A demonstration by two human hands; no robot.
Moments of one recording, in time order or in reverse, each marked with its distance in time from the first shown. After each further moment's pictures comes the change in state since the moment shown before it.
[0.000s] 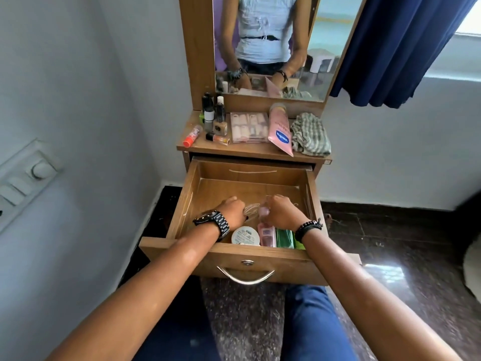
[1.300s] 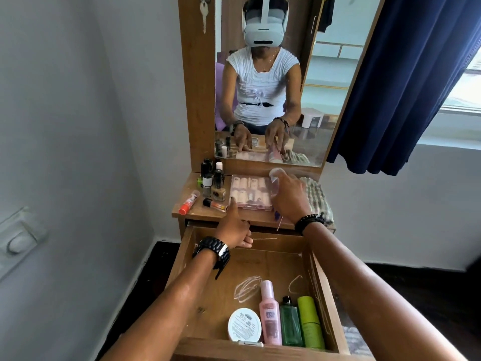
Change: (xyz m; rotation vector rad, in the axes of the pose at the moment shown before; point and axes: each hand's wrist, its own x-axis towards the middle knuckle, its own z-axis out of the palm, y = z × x) left_hand 0.056 0.027 -0.091 -0.973 0.075 -0.085; right_hand 0.085 -0.034 -0.129 -0.003 0.612 -0.030
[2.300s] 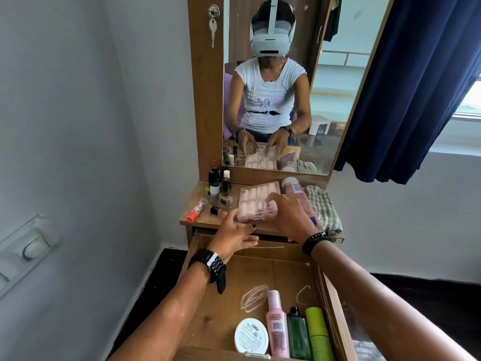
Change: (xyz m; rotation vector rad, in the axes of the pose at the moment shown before) left_hand -0.020 -0.003 -0.015 -0.393 -0.005 0.076; right_hand -0.018 -0.005 0.004 0.048 -0.204 -0.095
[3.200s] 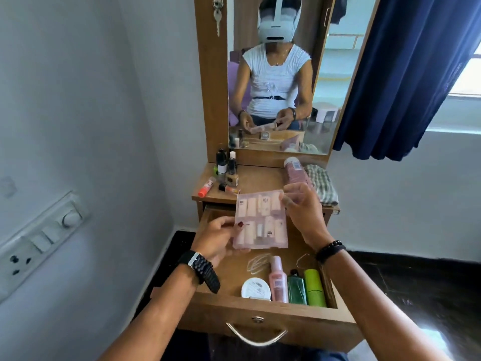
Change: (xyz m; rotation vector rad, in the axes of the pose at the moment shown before) left_hand -0.082 -0.019 -0.018 -0.088 0.079 -0.127; right_hand -0.077 -0.008 -0.003 0.822 0.232 0.211
